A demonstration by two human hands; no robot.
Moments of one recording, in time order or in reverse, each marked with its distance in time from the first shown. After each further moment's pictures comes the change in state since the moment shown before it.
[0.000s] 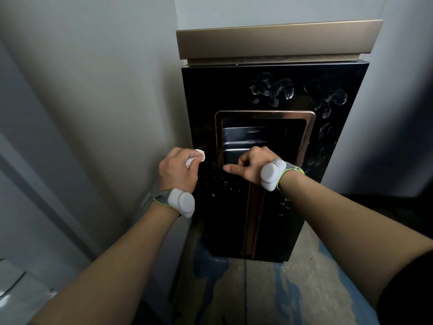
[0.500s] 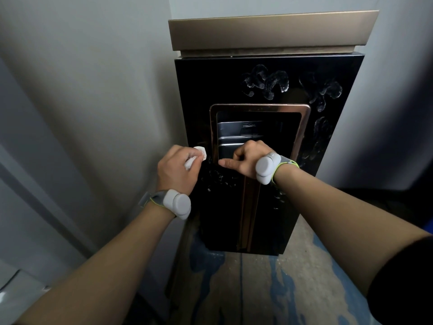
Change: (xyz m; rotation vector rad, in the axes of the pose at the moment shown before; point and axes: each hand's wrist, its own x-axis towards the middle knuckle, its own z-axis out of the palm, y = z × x) left_hand -0.011 -0.003 0.007 -0.064 0.016 0.074; right_hand 0.001 -0.003 0.001 0.008 0.029 -0.023
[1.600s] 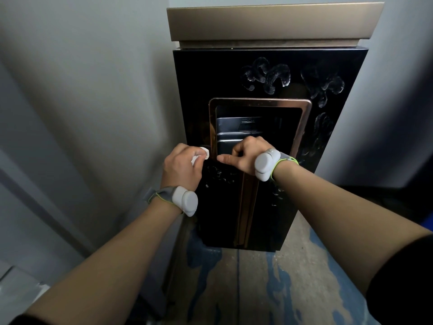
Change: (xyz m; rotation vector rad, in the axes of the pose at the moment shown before) left_hand -0.004 -0.003 0.017 0.068 -0.066 0.004; right_hand 0.002 0.005 0.002 -0.012 -0.020 0.017
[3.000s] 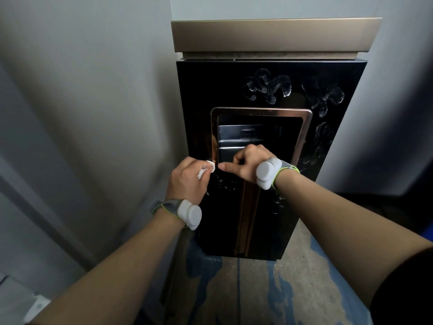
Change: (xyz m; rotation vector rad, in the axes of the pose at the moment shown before) left_hand -0.010 0.002 0.004 -0.056 -0.055 0.045; right_hand 0.002 0.000 0.000 -0.047 -0.003 -0.013
